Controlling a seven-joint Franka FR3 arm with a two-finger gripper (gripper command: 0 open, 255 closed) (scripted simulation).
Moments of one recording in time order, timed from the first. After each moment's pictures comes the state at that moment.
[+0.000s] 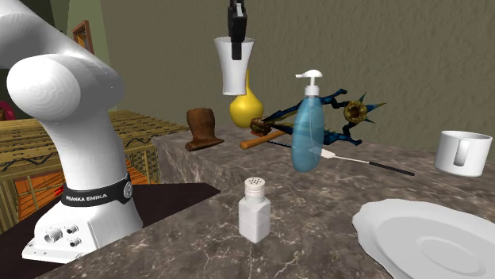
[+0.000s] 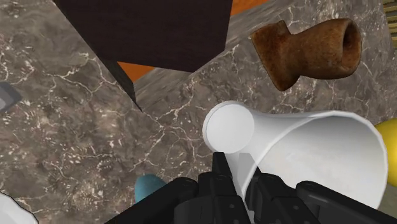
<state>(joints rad) 0.15 -0.80 -0.04 -2.44 0.25 1.66 -0.01</state>
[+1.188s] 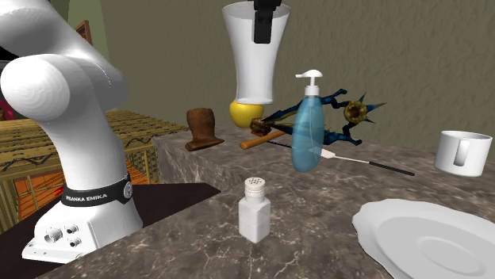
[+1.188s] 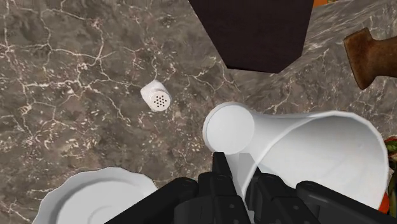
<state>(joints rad) 0.04 -0.58 -0.44 -2.21 0.02 1.58 -0.44</state>
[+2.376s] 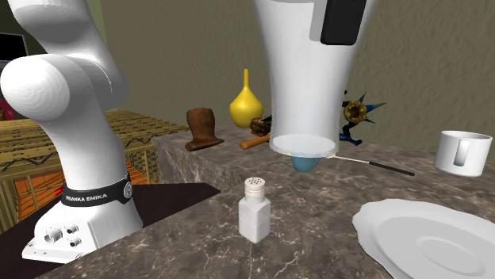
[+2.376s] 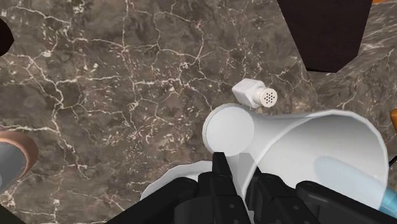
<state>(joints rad) 0.04 -0.16 -0.77 -1.89 0.08 1.58 -0.84</state>
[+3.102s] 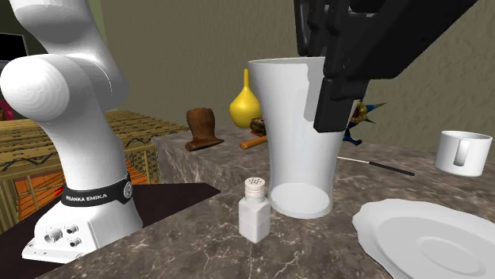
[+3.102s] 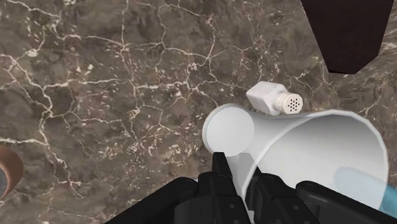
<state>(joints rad) 0.03 -0.14 -0.78 -2.02 0.09 1.72 -0.87</state>
